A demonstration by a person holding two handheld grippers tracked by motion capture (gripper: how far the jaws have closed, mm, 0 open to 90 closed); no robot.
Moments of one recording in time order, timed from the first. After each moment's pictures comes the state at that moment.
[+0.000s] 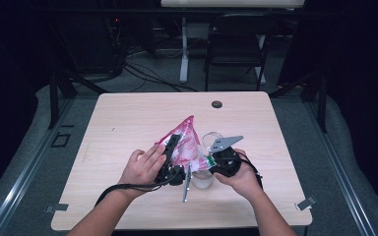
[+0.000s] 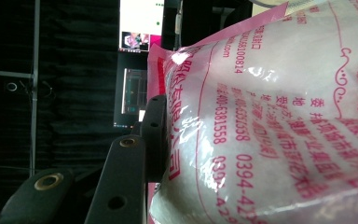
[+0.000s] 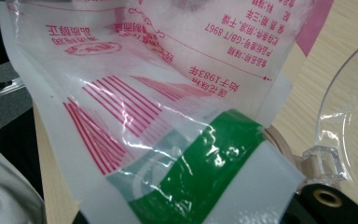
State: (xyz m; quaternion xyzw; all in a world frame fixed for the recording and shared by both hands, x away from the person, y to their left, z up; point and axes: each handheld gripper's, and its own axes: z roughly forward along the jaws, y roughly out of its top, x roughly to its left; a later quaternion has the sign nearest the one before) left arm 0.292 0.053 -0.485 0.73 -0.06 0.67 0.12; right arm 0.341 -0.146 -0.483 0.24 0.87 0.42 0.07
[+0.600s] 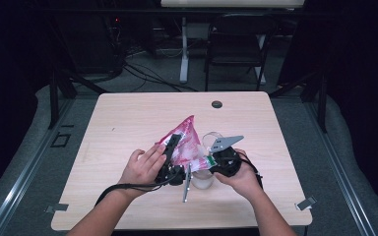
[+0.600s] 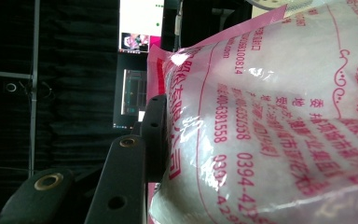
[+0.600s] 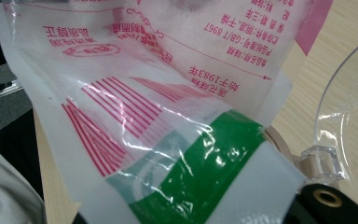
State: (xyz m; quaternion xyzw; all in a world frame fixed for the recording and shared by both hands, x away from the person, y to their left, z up) left arm 0.292 0.053 -0.484 0.73 -0.06 0.67 0.12; right arm 0.341 -0.146 -0.483 0.25 0.87 0.42 0.07
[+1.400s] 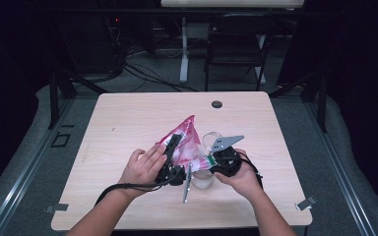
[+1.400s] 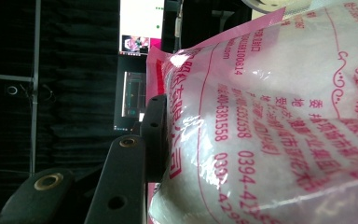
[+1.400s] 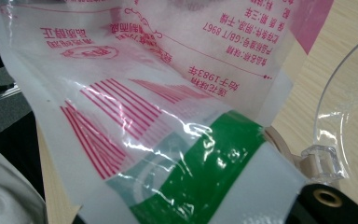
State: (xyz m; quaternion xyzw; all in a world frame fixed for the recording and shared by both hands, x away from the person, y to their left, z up) left arm 0.291 0.052 -0.482 0.73 -0.07 0.67 0.12; right arm 0.342 -0.147 -0.483 0.25 0.87 0.42 0.06
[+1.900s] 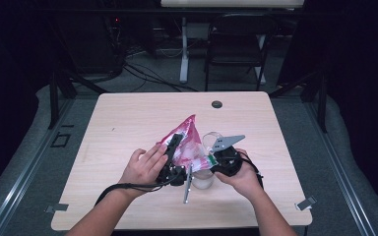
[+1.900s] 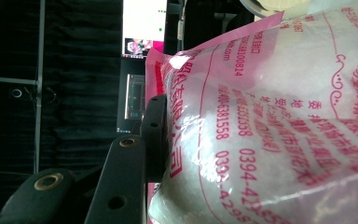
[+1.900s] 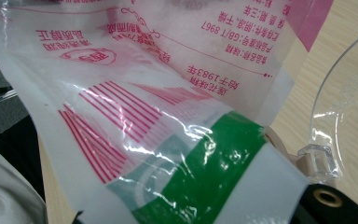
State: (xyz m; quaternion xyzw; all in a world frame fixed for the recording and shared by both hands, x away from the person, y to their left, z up) left arm 0.289 0.050 -0.480 0.73 -0.07 0.67 0.12; right arm 0.342 -0.149 -0.482 0.25 0.87 0.43 0.06
